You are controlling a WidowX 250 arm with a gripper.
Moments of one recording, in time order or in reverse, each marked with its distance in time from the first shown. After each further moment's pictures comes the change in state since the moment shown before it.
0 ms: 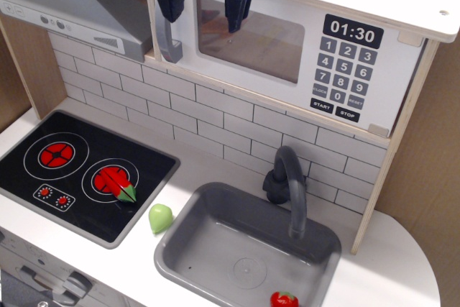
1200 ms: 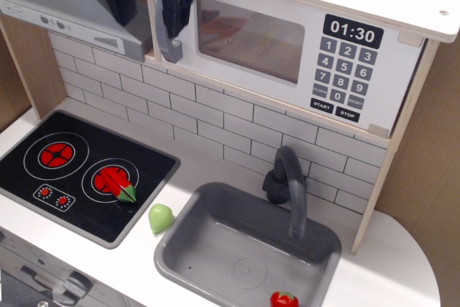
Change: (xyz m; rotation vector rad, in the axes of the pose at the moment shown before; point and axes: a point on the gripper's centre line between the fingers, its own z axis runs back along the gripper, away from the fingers) arm 0.021 0.073 -0.039 0.012 -0.038 -0.077
